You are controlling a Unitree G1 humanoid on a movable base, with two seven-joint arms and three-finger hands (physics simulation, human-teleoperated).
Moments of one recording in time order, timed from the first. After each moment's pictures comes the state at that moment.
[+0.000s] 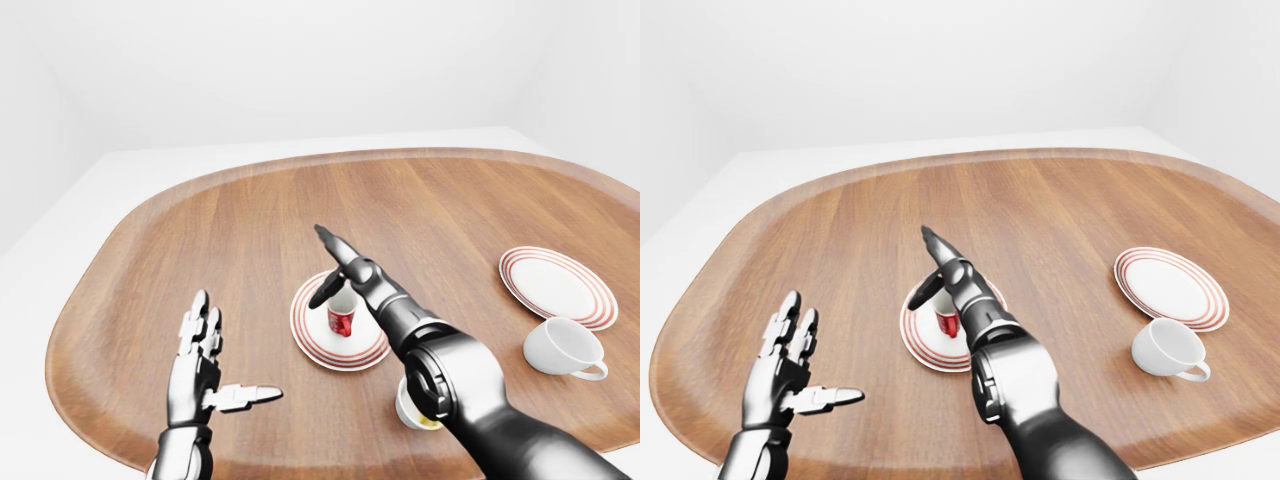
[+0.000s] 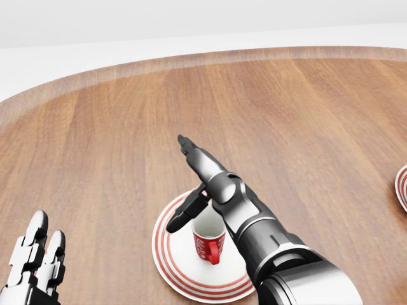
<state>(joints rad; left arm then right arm) 0.43 -0.05 0.12 -0.34 -0.09 -0.09 -0.17 -1.04 0.10 -0.18 1.38 -0.71 -0.07 0.06</state>
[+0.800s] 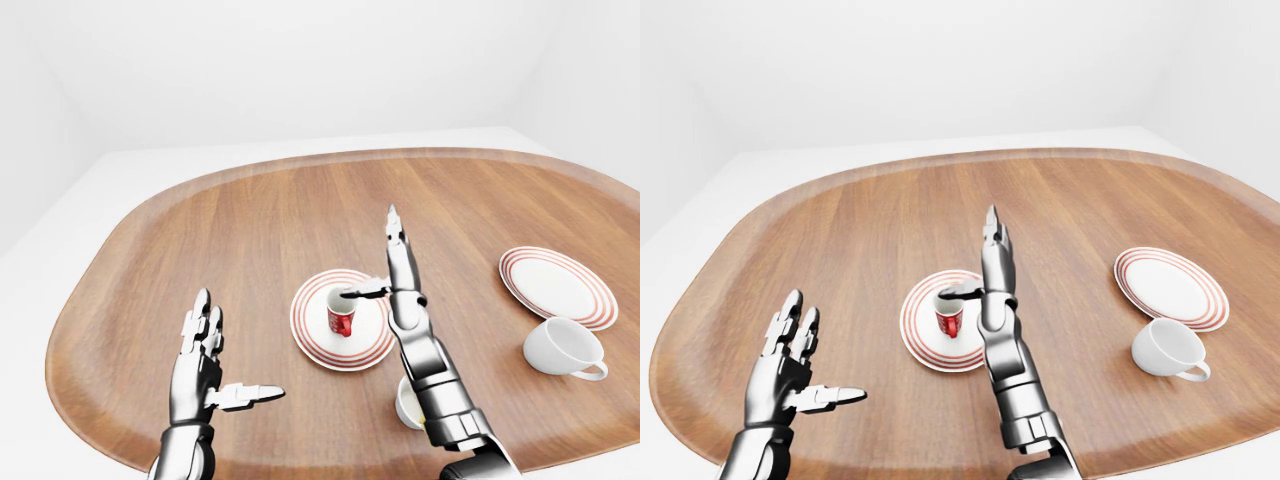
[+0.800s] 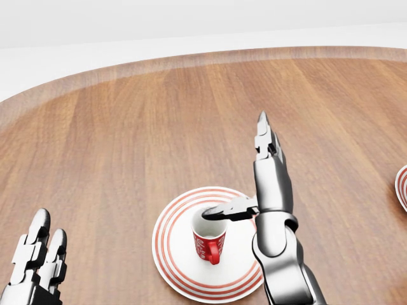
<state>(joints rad) 0.43 -0.05 0.10 -0.34 -0.07 -0.09 -0.15 -0.38 0.03 0.06 0.30 -0.50 0.09 -0.25</state>
